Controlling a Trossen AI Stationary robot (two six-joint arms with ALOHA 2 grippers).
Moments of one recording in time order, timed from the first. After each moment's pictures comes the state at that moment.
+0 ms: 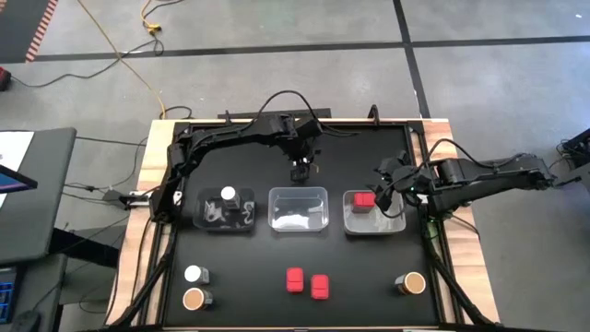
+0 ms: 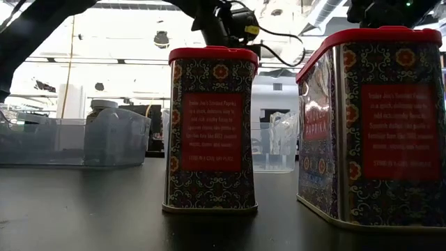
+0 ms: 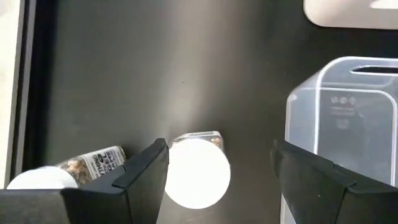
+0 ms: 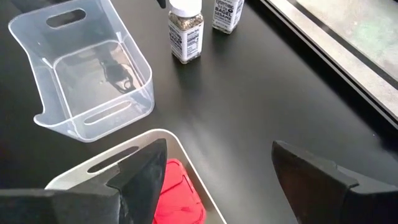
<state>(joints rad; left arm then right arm) 0.32 2.10 1.99 -0.98 0.03 0.24 0.10 0.81 0.76 -0.78 0.49 0.42</state>
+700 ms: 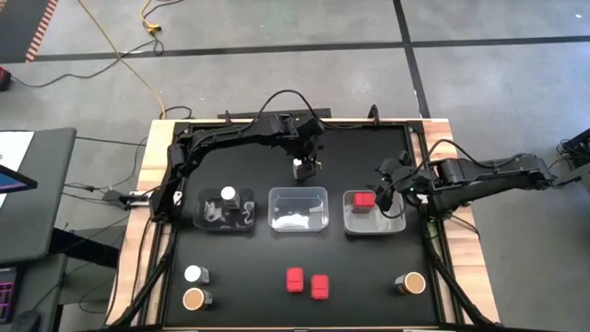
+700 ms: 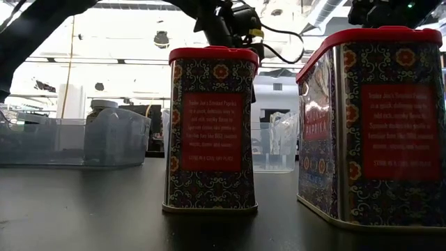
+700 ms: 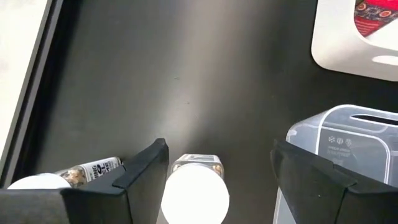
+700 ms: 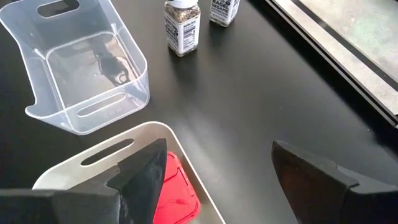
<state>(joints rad) 0.31 2.10 1.99 -0.90 0.01 0.12 0.10 0.81 0.76 -0.81 0.49 0.42</state>
